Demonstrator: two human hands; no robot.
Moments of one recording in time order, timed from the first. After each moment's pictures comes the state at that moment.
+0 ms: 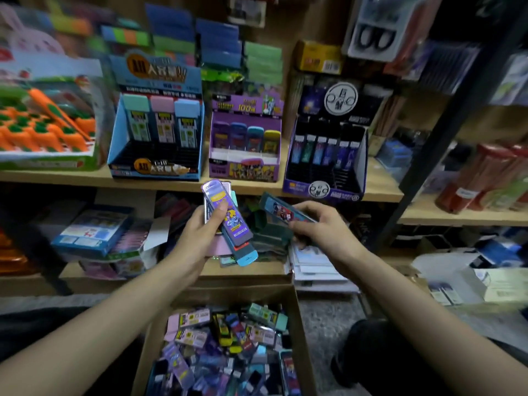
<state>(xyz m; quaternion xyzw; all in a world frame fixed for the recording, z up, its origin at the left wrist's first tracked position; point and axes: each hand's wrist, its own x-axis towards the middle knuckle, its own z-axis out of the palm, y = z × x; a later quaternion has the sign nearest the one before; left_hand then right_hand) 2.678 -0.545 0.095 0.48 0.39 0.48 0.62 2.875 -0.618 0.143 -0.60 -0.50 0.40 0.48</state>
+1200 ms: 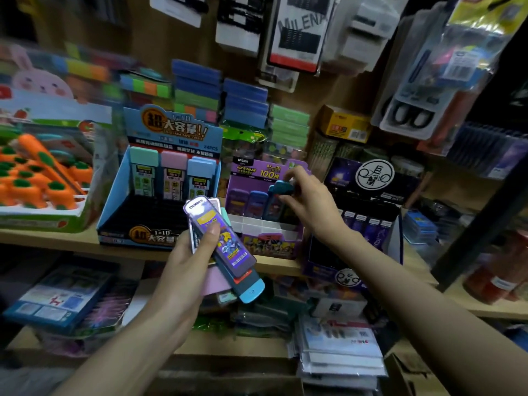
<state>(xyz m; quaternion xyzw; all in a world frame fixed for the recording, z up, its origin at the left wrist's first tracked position) 2.682 -0.446 0.144 0.37 0.36 0.55 0.65 2.888 -0.424 0.206 -0.59 -0.73 -0.11 0.33</state>
